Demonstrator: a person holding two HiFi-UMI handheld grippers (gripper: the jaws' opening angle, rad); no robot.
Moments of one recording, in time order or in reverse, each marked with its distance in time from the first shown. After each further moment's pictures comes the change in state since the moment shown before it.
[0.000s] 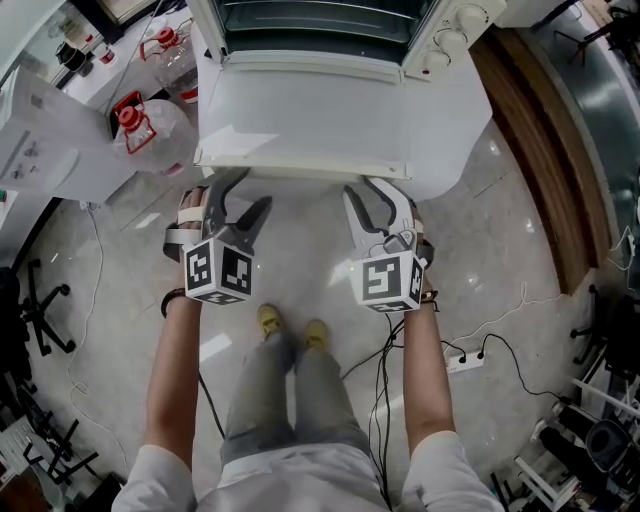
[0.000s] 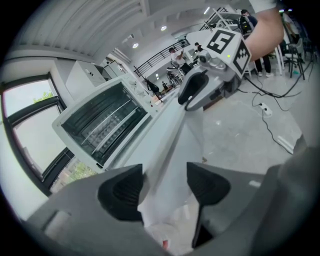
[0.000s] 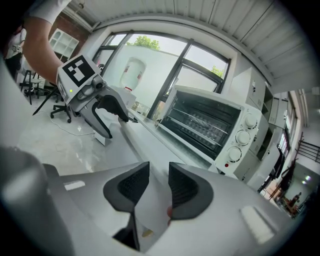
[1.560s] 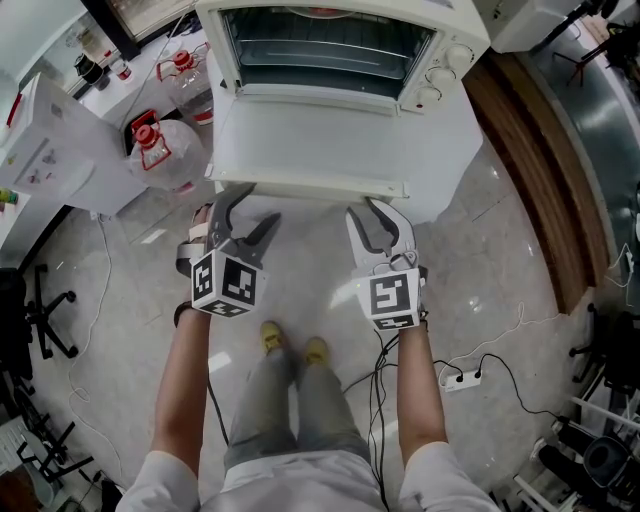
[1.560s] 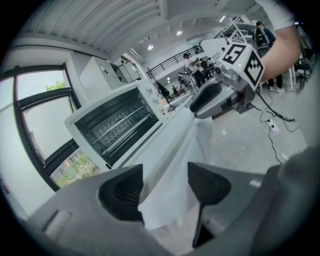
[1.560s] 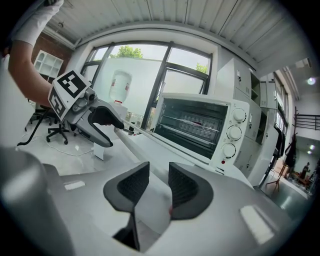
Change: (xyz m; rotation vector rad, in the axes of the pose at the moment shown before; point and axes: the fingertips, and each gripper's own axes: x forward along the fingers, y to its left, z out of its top) left arm -0.027 0.029 0.030 -0.145 -0.042 0.038; right arm -0.021 -0.018 0.031 0.188 -0.059 0.006
